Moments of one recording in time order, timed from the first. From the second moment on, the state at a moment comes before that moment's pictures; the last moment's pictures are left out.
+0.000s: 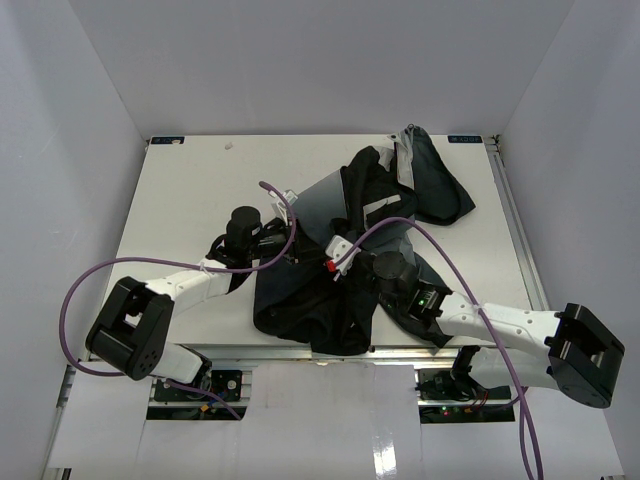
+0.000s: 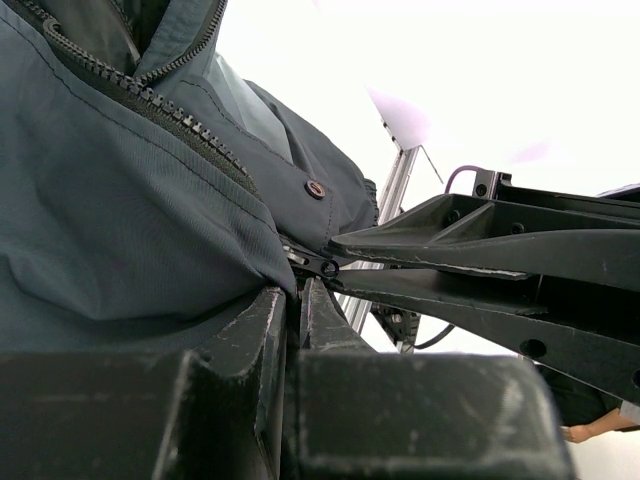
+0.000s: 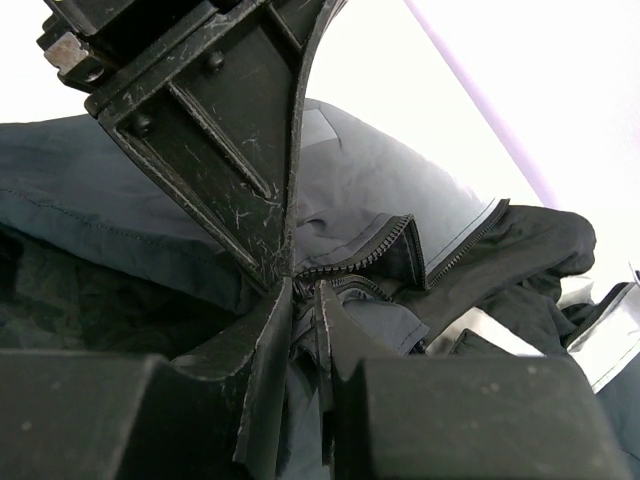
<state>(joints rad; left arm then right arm) -0.51 1.42 0.66 0.53 0.77 -0.68 1.03 1.15 0.58 0.39 0.20 -0.47</state>
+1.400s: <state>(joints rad) -0.54 1.41 0.66 0.50 0.91 -0.70 0.39 1.18 0.64 0.31 -0.82 0.15</state>
